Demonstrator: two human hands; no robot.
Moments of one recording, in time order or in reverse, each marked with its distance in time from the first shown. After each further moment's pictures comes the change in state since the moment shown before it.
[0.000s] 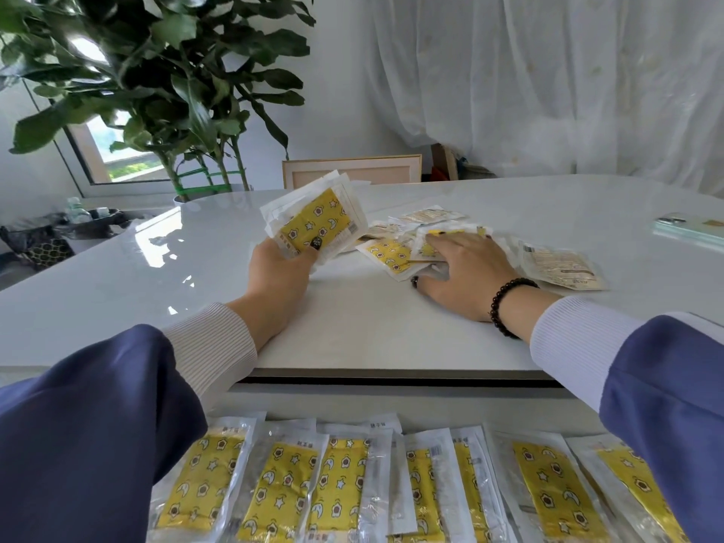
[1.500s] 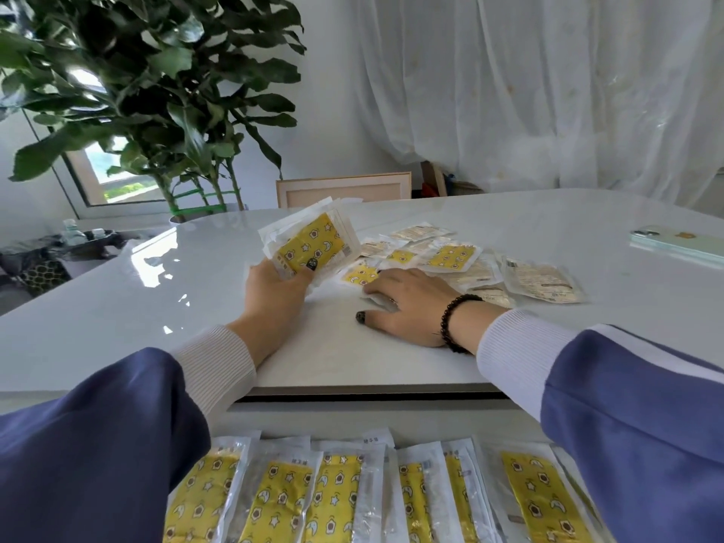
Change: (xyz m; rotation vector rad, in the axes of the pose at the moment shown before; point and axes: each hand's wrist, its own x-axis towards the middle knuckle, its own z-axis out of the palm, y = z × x) left_hand -0.005 0.002 -0.001 0.107 0.001 0.018; right_hand 0.002 -0.038 0.003 0.013 -0.313 -0.143
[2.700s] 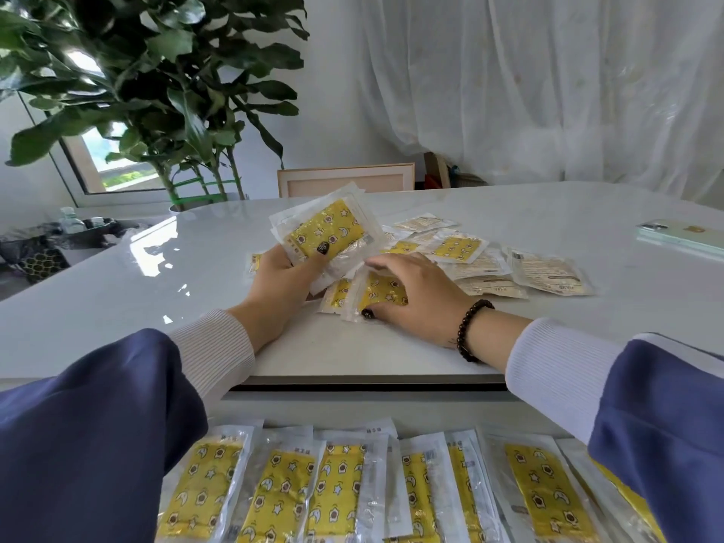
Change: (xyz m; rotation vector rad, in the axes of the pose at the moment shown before) left_hand -0.003 0.004 0.000 -0.265 -0.213 -0.035; right_hand -0.020 -0.012 0.000 0.240 0.302 -0.156
